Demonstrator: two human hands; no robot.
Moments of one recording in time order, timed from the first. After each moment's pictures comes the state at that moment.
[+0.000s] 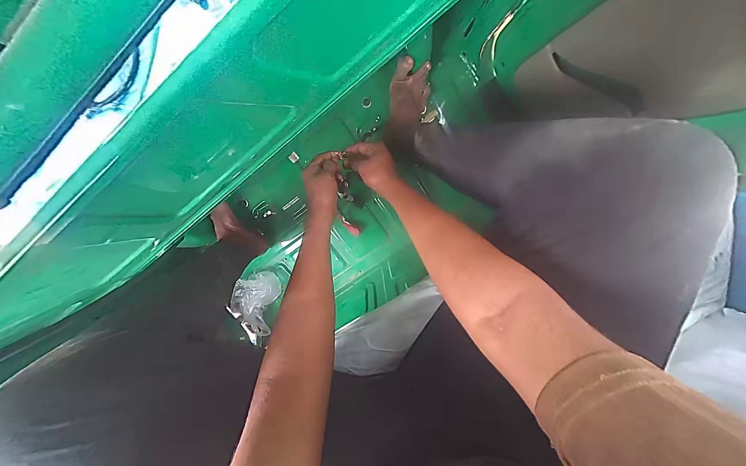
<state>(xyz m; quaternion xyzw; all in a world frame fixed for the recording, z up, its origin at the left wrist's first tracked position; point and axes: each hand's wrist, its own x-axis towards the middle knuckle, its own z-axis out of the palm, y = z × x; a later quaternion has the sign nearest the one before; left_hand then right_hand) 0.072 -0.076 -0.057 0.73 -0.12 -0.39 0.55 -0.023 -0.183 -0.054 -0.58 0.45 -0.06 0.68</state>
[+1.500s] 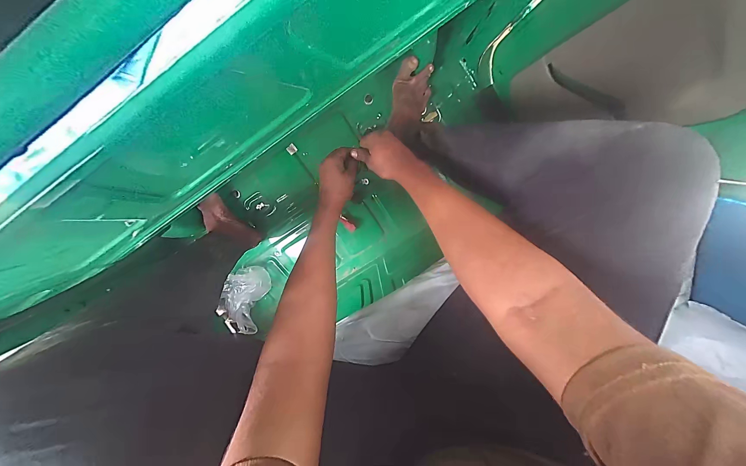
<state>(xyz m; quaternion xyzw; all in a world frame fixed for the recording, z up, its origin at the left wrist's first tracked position) 0.070 -0.075 -0.051 0.80 -0.35 -0.36 0.33 -0.023 -0.213 -0.020 -0.86 0.29 0.21 0.36</state>
